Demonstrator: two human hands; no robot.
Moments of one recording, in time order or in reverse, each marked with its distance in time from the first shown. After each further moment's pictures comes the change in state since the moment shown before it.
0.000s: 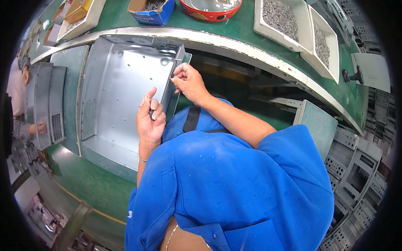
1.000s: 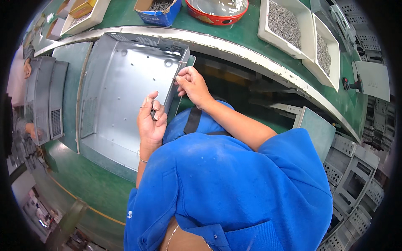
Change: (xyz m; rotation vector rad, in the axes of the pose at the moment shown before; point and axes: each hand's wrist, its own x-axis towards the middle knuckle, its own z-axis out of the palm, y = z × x) left_hand 0.001 0.002 -0.001 0.034 0.068 0.038; right_hand 0.000 0.002 0.002 0.053 -0.006 0.047
